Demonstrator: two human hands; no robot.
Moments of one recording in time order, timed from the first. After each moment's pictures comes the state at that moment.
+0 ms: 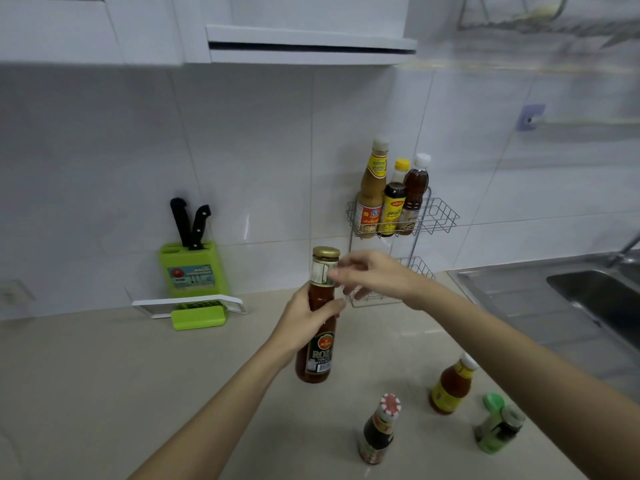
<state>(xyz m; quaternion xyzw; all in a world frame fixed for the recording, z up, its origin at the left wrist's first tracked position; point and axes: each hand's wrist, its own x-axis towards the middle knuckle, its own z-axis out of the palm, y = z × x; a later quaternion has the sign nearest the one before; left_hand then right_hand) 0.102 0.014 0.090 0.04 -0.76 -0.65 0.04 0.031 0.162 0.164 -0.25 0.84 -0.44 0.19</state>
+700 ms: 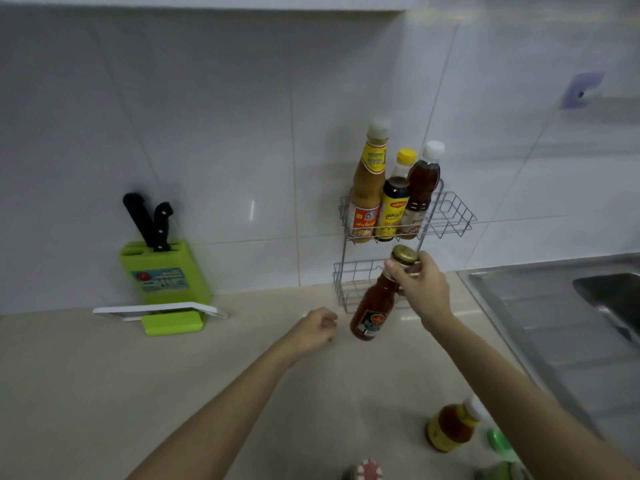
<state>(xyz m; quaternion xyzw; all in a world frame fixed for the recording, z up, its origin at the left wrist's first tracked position) -0.006 0.034 0.012 0.11 -0.83 -0.52 -0.17 -0.073 0.227 0.082 0.00 0.86 -0.50 -0.05</state>
